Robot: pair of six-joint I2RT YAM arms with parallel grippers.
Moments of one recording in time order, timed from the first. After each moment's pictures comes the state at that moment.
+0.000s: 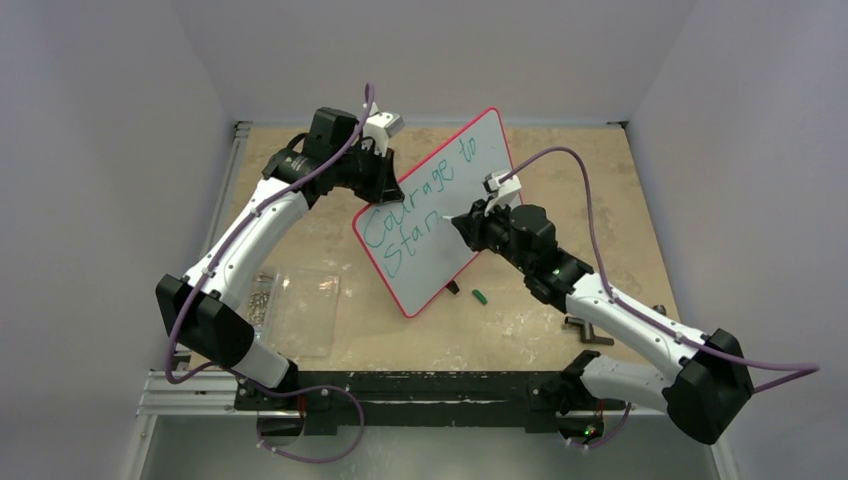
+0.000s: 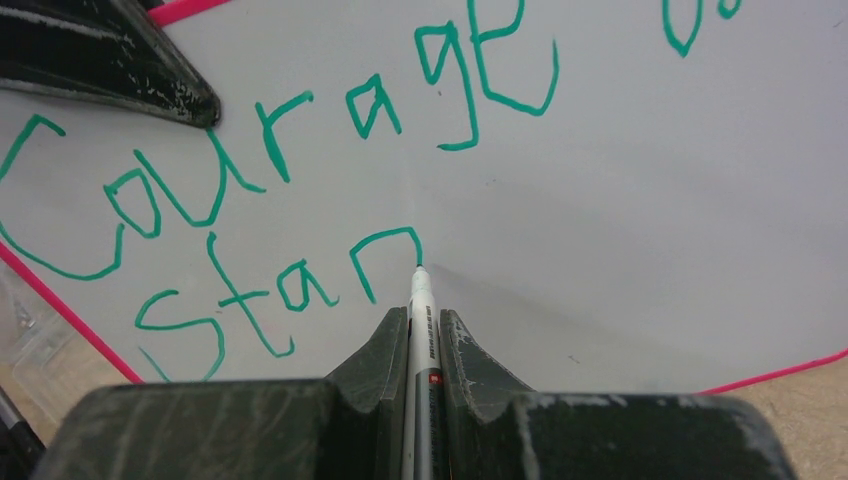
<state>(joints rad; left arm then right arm) -0.44 1.53 1.58 -0.77 0.42 -0.07 0.69 1.11 0.76 0.14 0.06 0.26</state>
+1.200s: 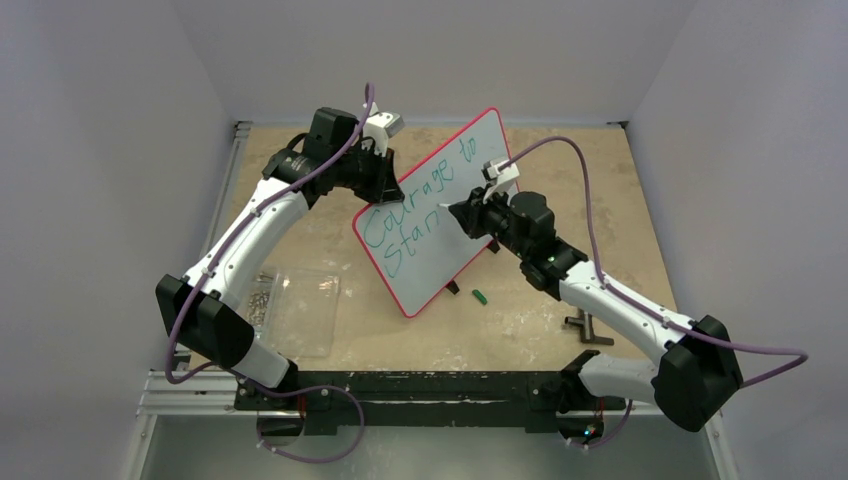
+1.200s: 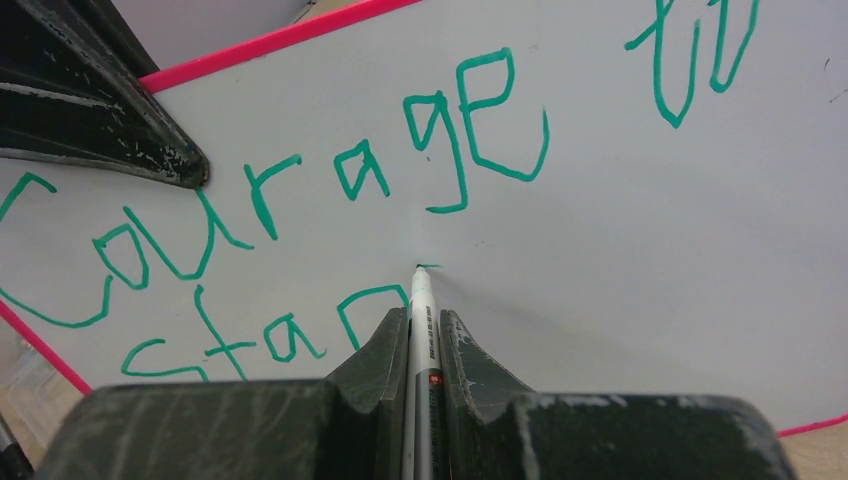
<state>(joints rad) -0.44 1.53 1.58 -0.77 0.42 -0.07 0.63 1.19 0.80 0.21 0.00 0.24</state>
